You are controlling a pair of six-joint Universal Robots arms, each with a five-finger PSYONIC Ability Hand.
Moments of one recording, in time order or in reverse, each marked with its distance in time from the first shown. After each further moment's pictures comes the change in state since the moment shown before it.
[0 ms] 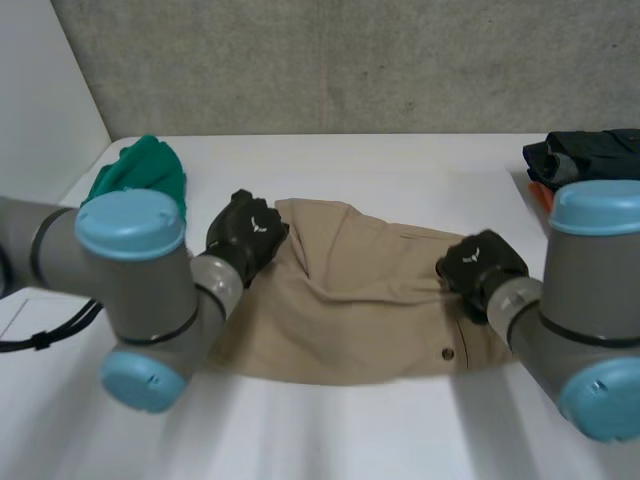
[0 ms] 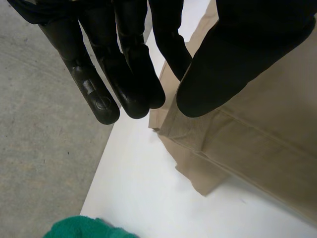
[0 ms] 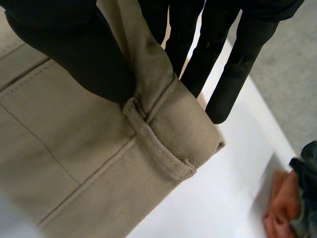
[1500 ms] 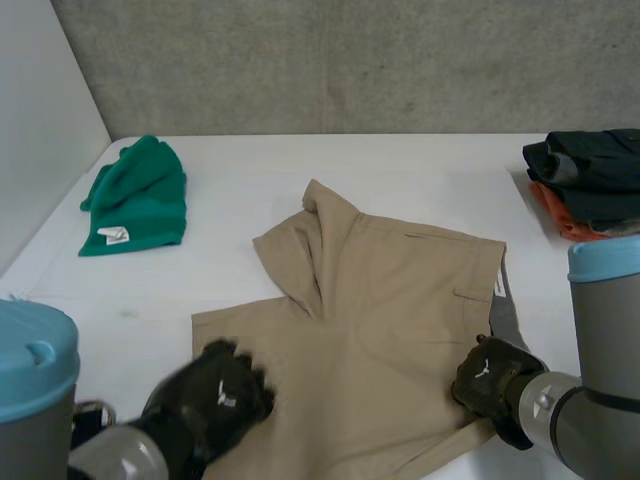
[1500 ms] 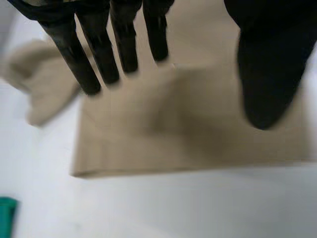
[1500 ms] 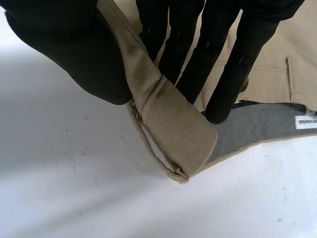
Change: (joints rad) left arm -0.094 0.505 -0.480 -0.449 0.039 0.019; right arm -0.006 -0.148 0.250 0.319 -0.054 -0.265; left_hand -0.817 -0.769 -0.758 -0.779 -0.758; right_hand 0.009 0.000 0.009 0.002 0.000
